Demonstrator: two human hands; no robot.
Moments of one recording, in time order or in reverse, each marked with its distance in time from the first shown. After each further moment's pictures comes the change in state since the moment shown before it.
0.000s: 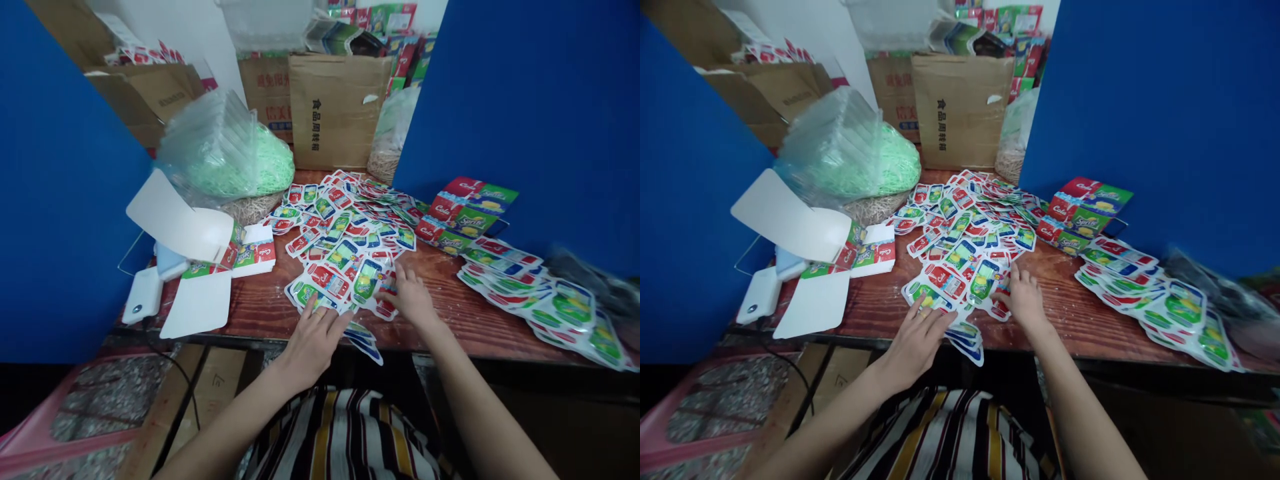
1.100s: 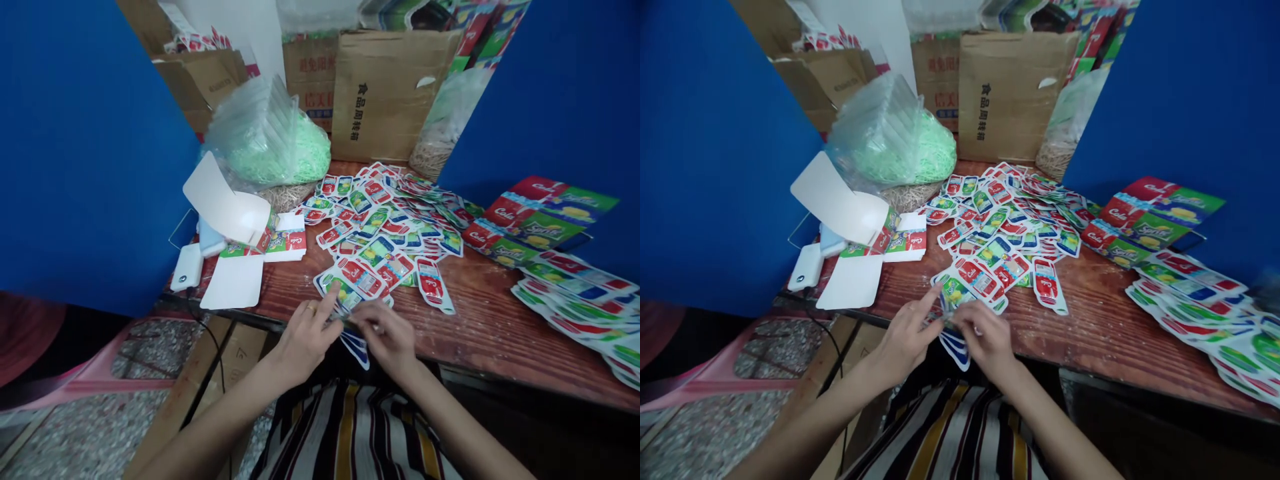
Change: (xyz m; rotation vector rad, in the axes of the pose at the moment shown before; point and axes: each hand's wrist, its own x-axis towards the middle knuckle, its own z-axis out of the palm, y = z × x) left_hand -0.047 -0.025 -0.031 0.150 0.032 -0.109; right_hand -0.073 -0.126 -0.019 1.059 0.122 -0.602
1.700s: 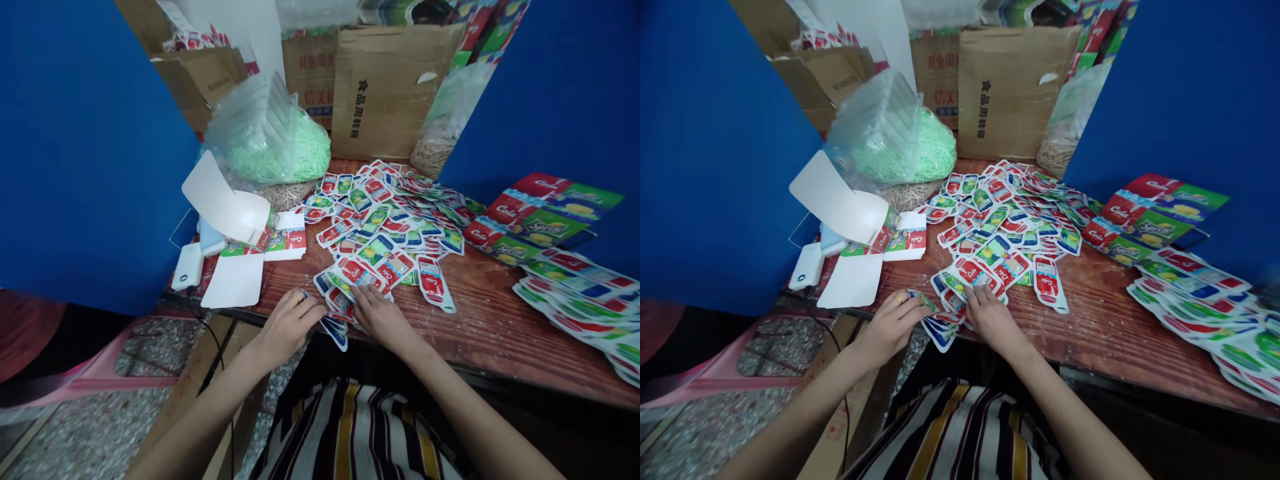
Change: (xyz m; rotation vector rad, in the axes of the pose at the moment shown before) left_hand -0.009 -0.034 -0.009 -0.101 -0.007 0.041; right_hand -0.007 0.068 0.001 -0.800 -0.524 0.068
